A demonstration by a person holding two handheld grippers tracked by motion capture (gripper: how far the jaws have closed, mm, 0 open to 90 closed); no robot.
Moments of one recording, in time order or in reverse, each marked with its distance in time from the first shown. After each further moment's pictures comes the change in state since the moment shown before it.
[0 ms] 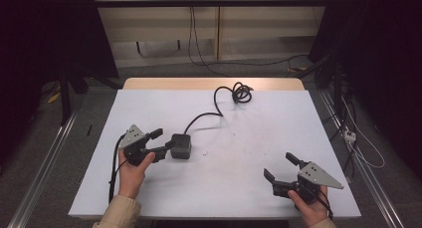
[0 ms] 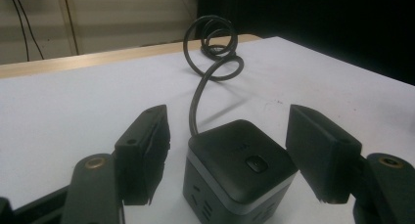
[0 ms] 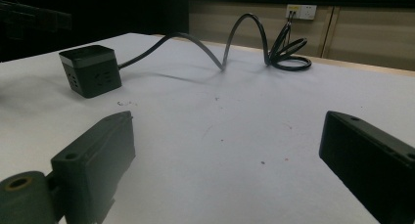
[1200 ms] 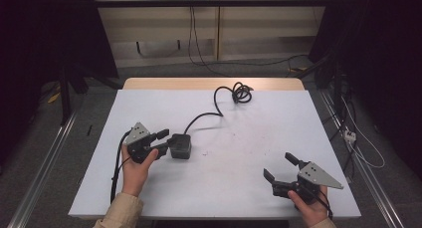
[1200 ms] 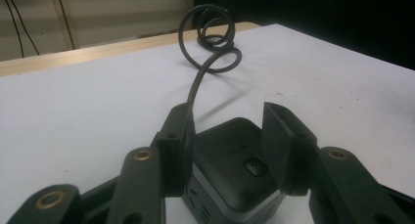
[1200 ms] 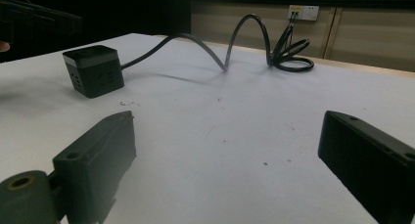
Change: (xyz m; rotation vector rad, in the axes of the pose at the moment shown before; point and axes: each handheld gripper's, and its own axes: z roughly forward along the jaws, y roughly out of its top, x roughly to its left) left arm -0.002 0.006 0.009 0.052 -0.013 0.033; right arm 0.001 0.000 0.000 0.001 0.009 -0.002
